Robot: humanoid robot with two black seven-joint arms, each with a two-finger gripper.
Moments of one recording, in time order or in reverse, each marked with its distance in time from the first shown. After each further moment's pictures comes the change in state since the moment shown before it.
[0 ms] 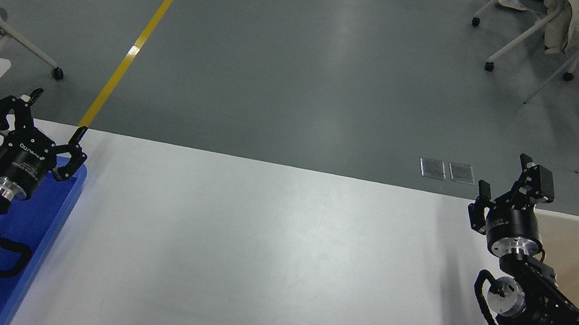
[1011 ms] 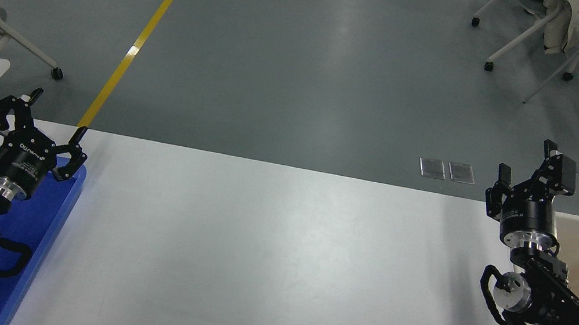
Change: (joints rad) left arm 0.000 0.000 0.000 0.000 0.000 0.000 0.000; right arm 0.007 -0.015 -0.012 -0.009 0.000 0.001 0.066
